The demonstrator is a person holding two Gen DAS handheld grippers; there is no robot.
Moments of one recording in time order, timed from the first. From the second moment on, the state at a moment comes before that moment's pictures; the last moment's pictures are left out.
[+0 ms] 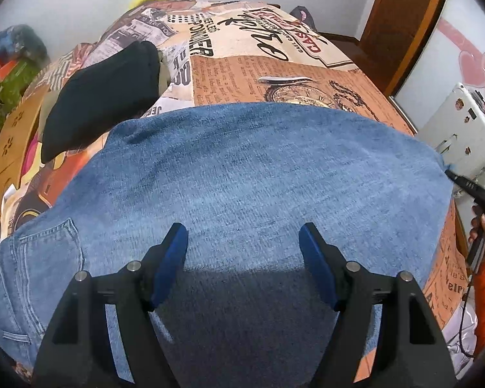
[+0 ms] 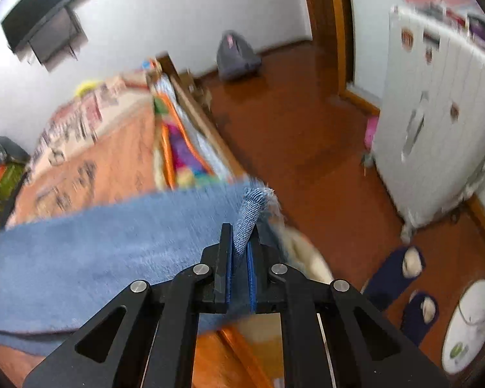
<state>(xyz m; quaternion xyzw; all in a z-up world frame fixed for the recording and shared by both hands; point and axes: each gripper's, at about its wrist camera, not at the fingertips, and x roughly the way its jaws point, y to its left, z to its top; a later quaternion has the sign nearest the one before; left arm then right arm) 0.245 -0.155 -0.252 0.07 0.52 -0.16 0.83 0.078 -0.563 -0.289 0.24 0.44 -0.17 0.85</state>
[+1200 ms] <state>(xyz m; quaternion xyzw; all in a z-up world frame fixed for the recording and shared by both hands) 0.237 -0.313 -0.268 0.18 0.49 -0.25 0.81 0.048 -0.564 -0.298 0.44 0.39 -0.11 0.80</state>
